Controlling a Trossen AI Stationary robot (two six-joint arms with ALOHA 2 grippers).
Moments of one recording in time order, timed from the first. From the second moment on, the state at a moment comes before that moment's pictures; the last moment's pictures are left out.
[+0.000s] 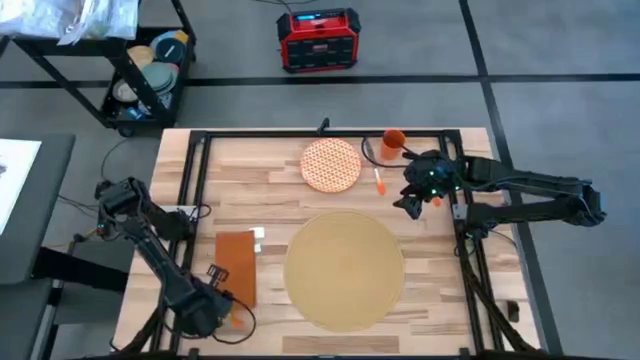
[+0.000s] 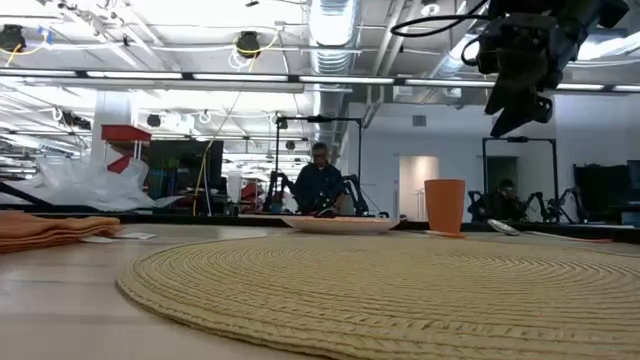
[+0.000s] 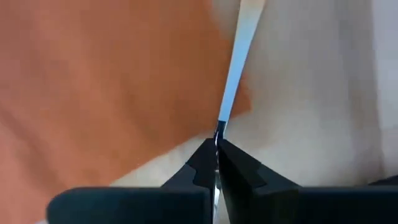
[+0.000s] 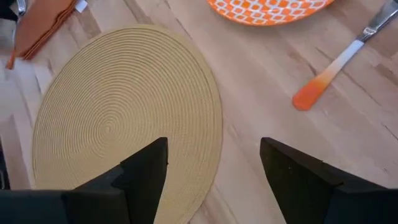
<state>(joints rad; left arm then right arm) -1.00 1.60 0.88 -0.83 0.04 -0.59 -0.29 0.90 0.76 -0.75 -0.13 0.41</state>
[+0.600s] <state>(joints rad) -1.00 1.60 0.88 -0.60 0.13 -0.74 -0.29 0.90 0.76 -0.75 -0.13 0.41</state>
